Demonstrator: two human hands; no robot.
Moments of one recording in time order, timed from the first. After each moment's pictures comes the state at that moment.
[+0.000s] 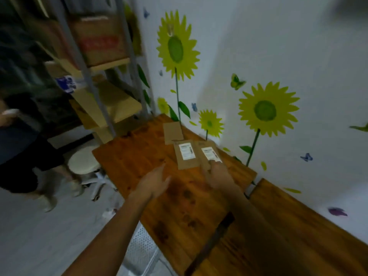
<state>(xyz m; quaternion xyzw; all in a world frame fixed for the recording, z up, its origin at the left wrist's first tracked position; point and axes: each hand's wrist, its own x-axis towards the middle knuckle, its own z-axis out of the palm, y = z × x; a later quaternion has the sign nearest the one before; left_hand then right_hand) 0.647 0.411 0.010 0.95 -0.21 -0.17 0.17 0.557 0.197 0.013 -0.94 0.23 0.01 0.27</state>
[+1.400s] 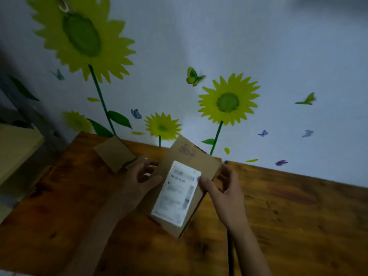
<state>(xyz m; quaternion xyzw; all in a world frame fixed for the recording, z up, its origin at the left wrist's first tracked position) 0.864 0.346 0.034 0.63 -0.36 -0.44 0.53 0.642 0.275 0.039 -0.60 0.55 -0.33 0.47</state>
